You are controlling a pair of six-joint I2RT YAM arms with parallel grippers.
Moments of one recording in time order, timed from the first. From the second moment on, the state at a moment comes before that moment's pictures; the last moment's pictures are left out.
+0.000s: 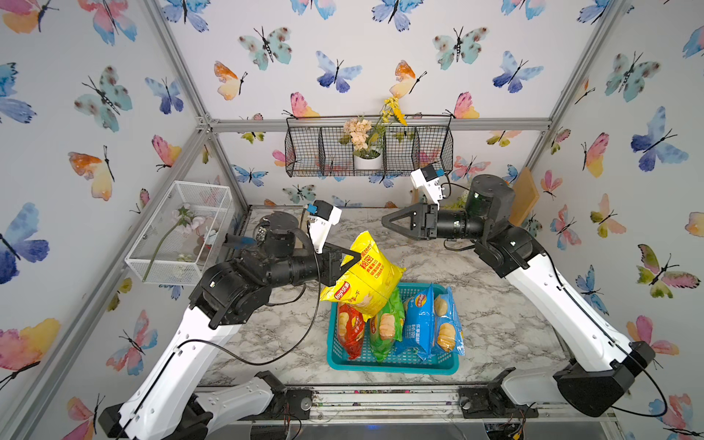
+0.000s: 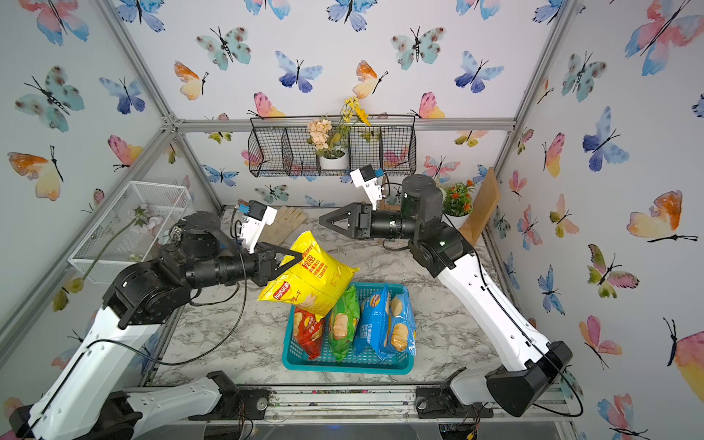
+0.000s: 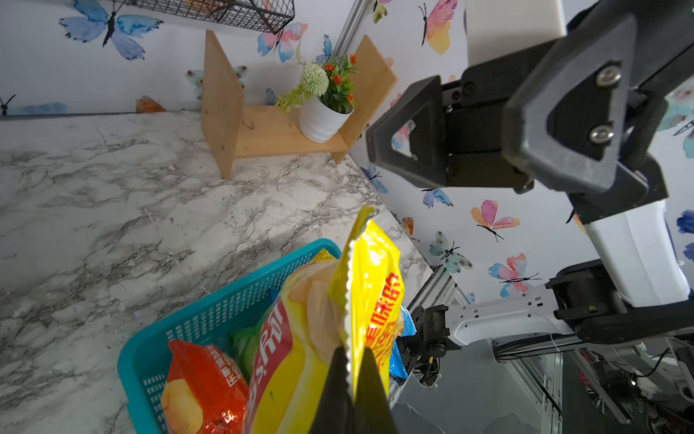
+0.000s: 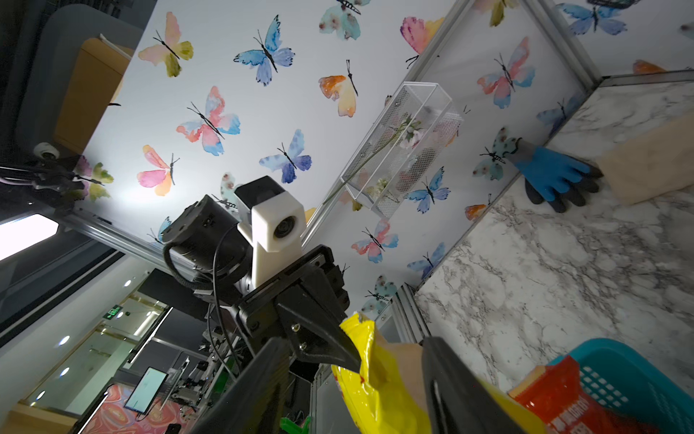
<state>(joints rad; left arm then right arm) -0.69 1.08 1.61 -0.95 0.34 -0.48 0.62 1.39 1.63 -0.35 -0.87 0.81</state>
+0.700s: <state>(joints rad) -0.72 1.01 1.33 -0.92 0.12 -0.83 0.62 1.29 1.53 -0.65 -0.59 0.60</state>
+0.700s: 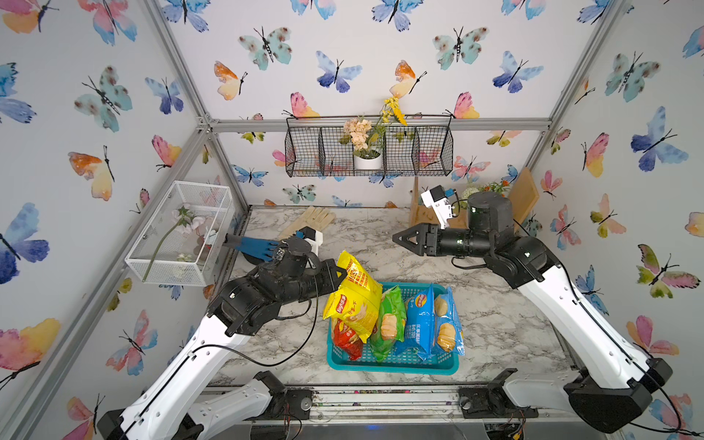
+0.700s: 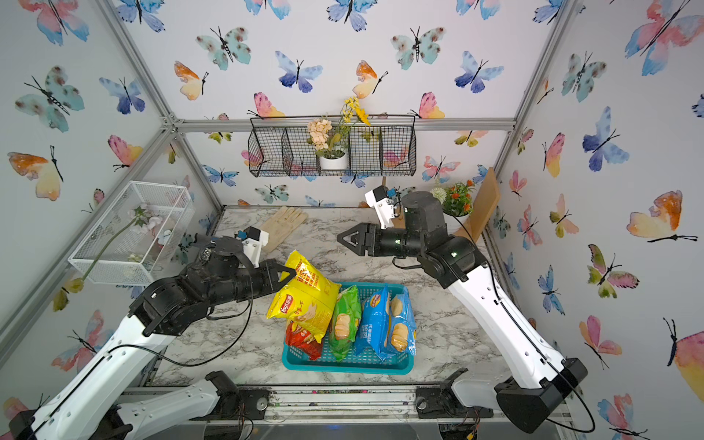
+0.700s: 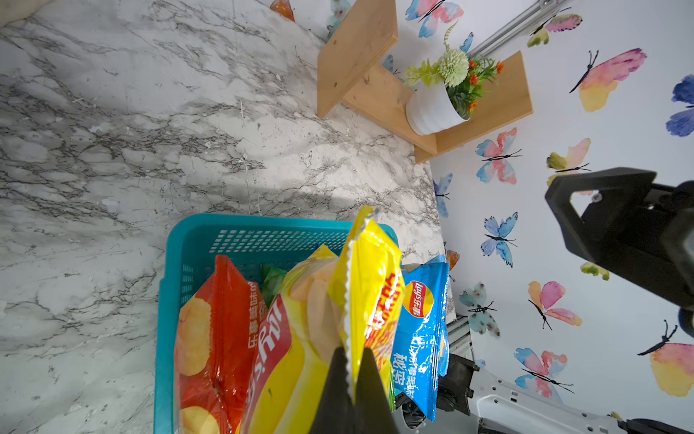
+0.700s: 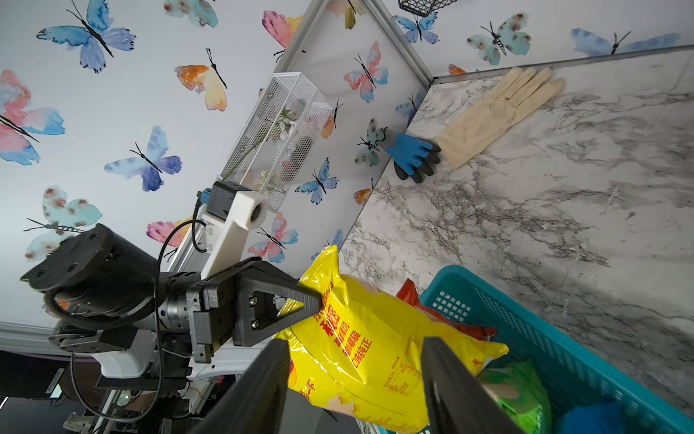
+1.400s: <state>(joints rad) -0.87 1.17 1.18 -0.78 0.03 -0.88 0.63 1.24 1.25 -0.63 -0.59 0.58</state>
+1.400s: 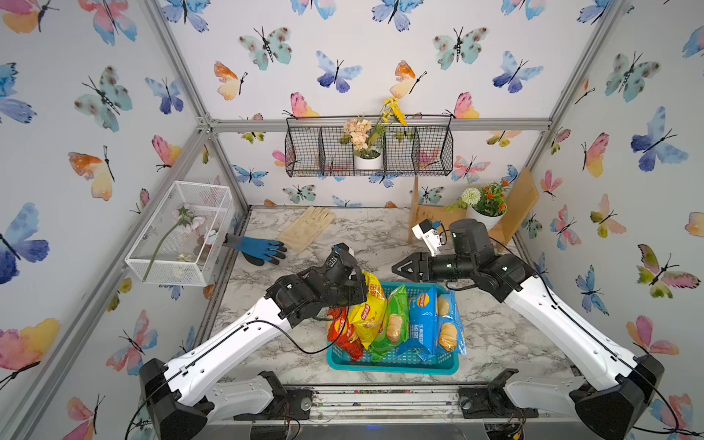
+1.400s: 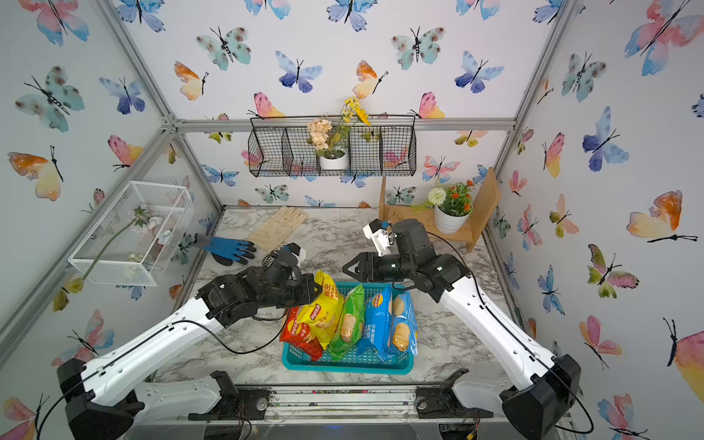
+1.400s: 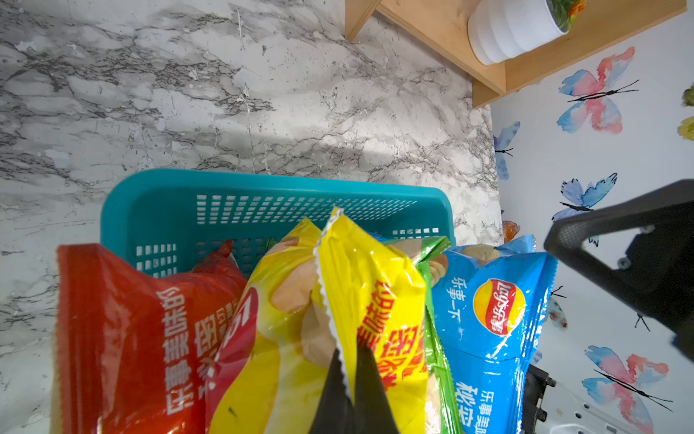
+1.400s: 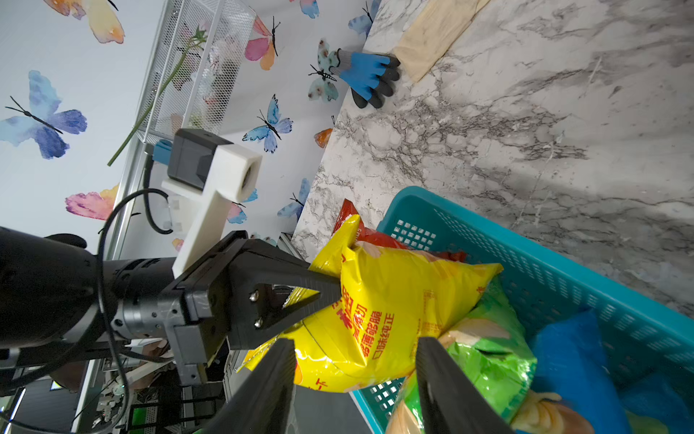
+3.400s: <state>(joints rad) -0.06 1.16 0.09 0.87 -0.23 -0.13 0.17 1.53 0.23 1.03 0.27 -0.07</state>
